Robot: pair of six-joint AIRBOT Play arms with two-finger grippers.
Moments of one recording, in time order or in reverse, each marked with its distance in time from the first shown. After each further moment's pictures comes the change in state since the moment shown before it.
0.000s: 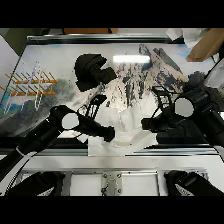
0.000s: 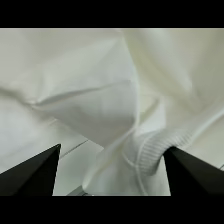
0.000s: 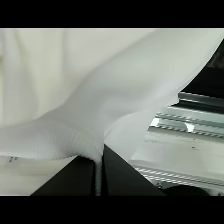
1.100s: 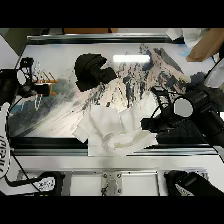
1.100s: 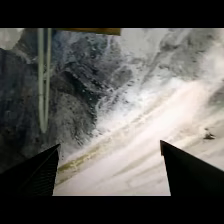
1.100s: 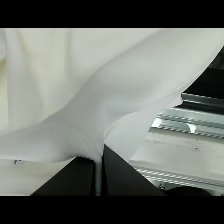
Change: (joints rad) left arm 0.813 -0.359 0.343 0.554 0.089 0.177; right arm 0.003 -0.002 -0.002 0.005 -0.005 0.004
